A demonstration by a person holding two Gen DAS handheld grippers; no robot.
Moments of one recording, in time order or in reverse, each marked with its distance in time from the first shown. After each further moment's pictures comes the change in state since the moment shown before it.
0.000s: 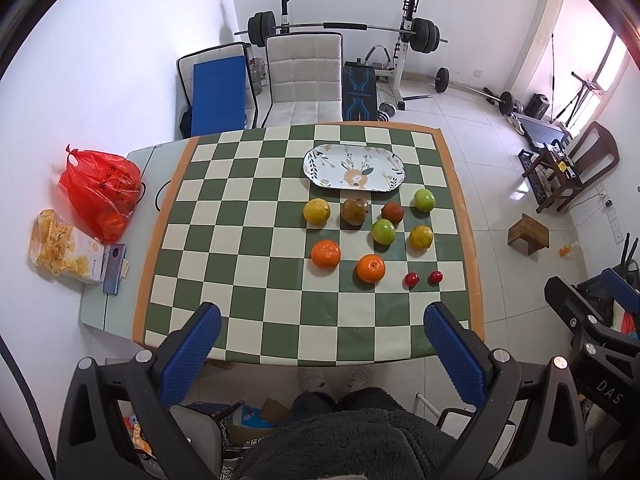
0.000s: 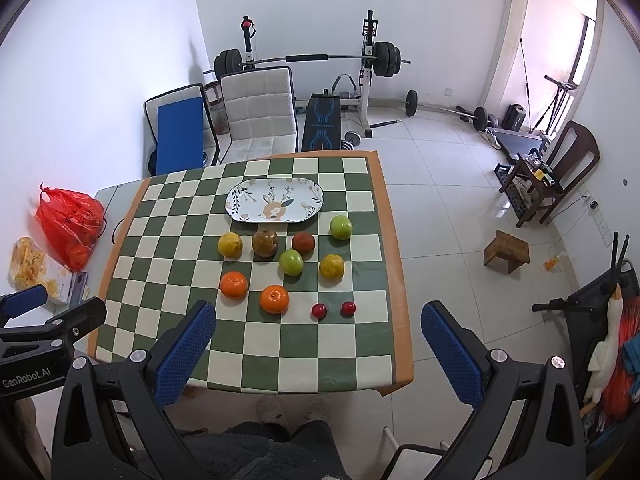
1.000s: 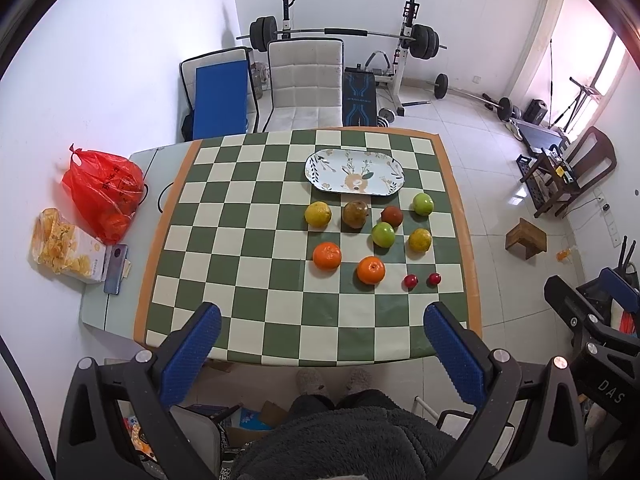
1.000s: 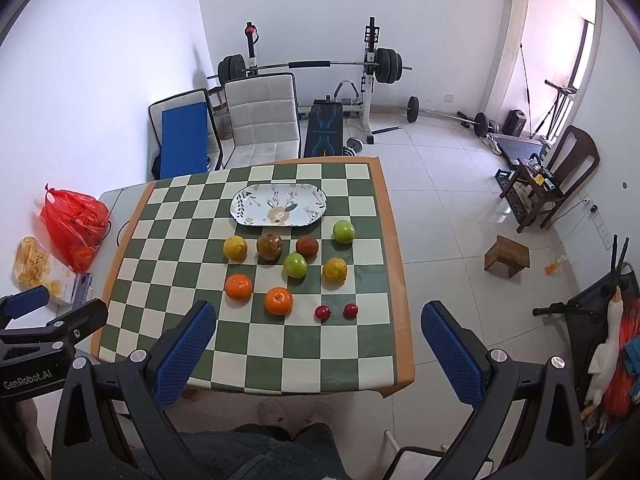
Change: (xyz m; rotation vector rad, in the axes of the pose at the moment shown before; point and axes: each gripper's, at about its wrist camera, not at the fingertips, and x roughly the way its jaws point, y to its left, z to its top) left arm -0.007 0.001 0.004 -0.003 -0.018 0.001; right arm -0.032 0.012 0.008 0.003 -0.024 0.003
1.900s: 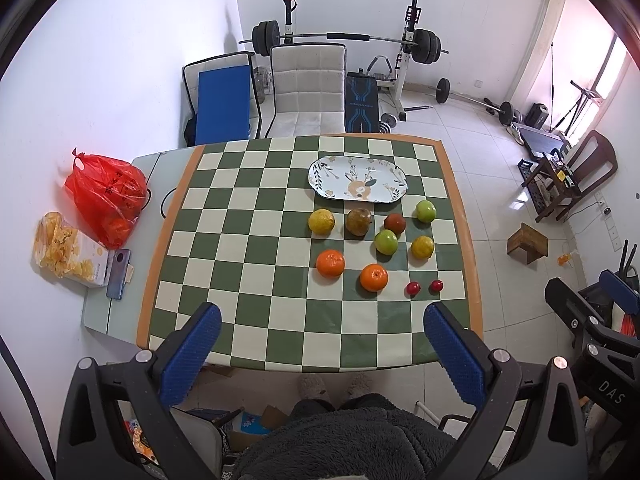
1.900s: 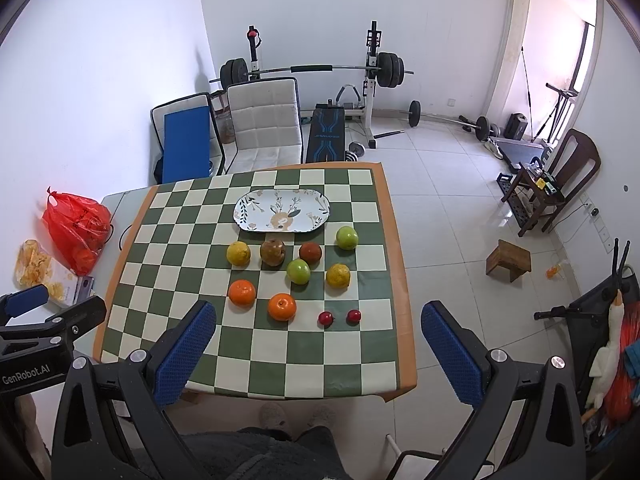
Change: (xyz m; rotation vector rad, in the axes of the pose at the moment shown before) left arm -0.004 0.004 0.004 -0.002 -0.011 -0.001; right arm -0.003 0.007 0.002 -0.003 -0.012 0.008
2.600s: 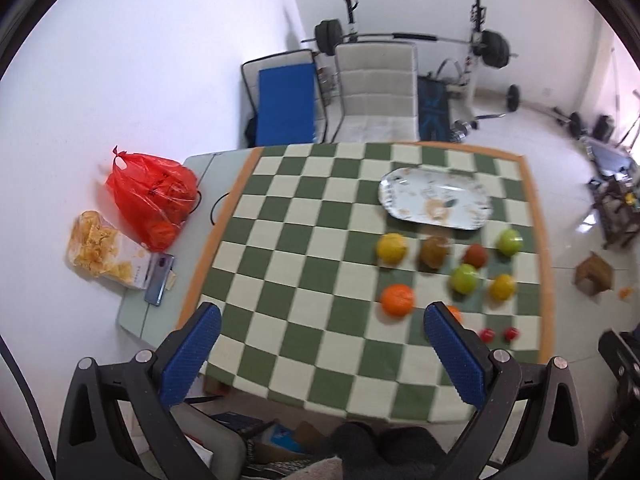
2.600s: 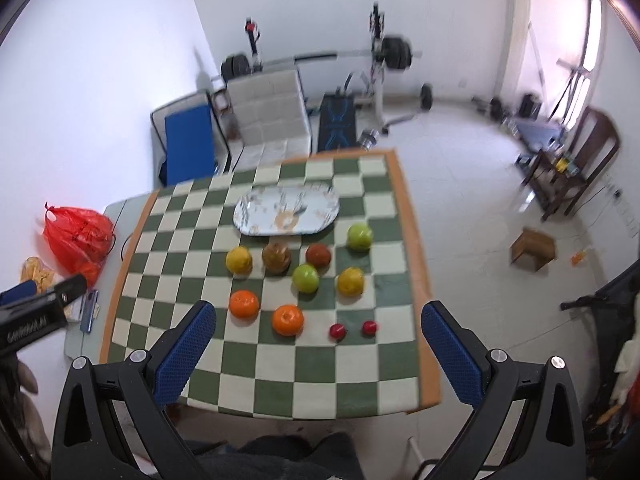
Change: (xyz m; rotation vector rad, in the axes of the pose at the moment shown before) left arm 0.106 0.031 0.070 -0.067 -0.003 0.291; right arm 0.135 -0.026 0.013 0.062 0.089 0.116
